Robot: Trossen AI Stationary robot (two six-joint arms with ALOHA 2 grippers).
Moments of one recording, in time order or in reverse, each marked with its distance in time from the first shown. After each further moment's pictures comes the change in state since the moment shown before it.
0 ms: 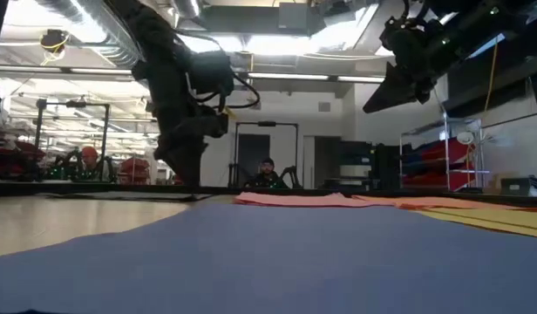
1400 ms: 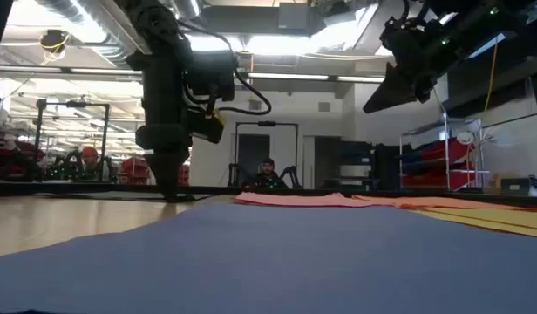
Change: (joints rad) left arm -0.122 0.075 0.045 -0.151 -0.093 0.231; right arm 0.000 0.000 0.000 -0.001 0.010 -0.004
